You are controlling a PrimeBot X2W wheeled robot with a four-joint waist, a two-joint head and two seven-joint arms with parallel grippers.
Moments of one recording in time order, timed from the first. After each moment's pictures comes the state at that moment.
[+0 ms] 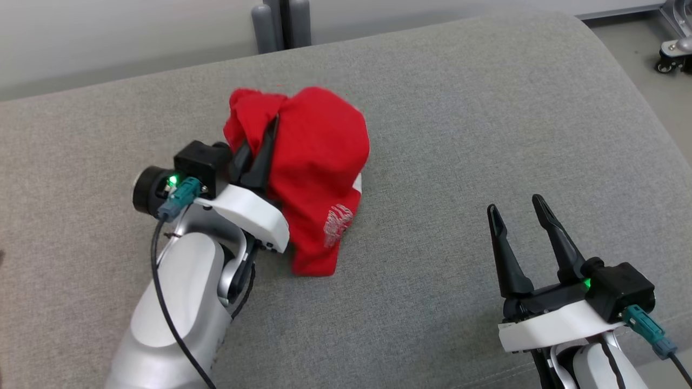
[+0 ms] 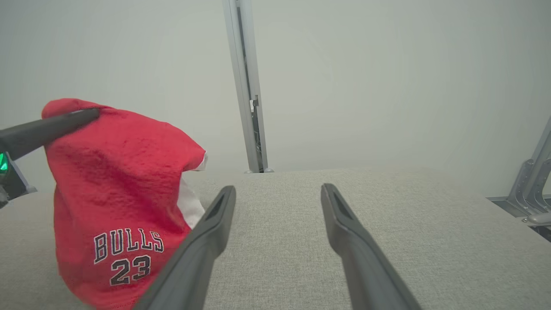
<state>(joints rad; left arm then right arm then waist) -0.57 0.05 -0.30 0.42 -0.26 -0.07 -0.14 -0.15 -0.05 0.20 0.08 0.21 0.13 -0.26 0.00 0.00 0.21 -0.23</state>
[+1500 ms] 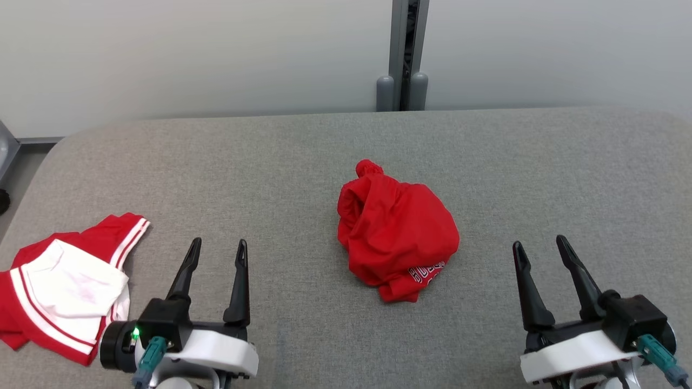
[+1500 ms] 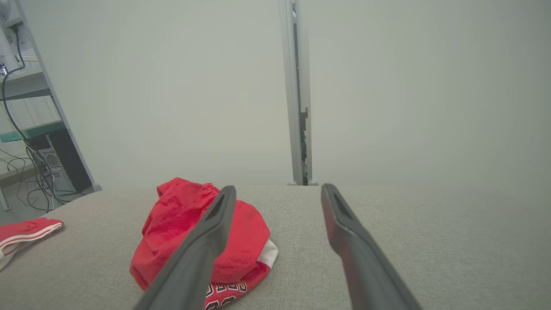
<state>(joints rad) -0.10 0.09 -0.22 0.19 -0.23 0.10 -0.26 -0.06 -0.05 0.12 0.13 0.19 0.13 -0.26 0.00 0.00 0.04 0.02</state>
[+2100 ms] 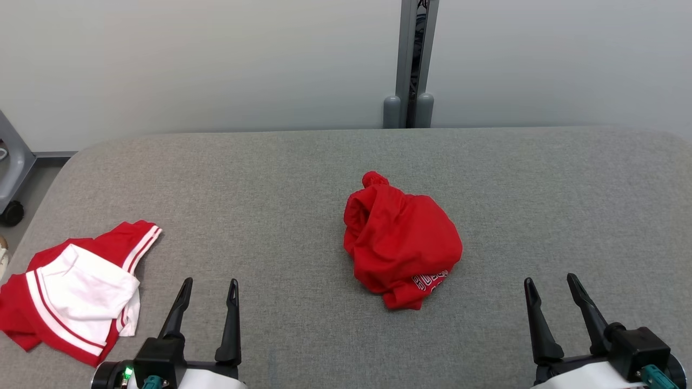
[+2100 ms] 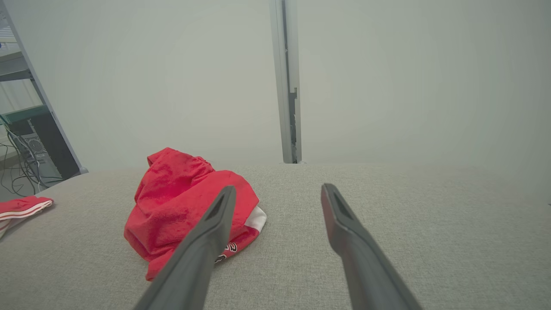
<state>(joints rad) 0.05 0.05 -0.13 0.15 -0.13 0.06 -0.26 0.05 -0.05 0.08 0.14 0.18 0.13 -0.26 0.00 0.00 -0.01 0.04</state>
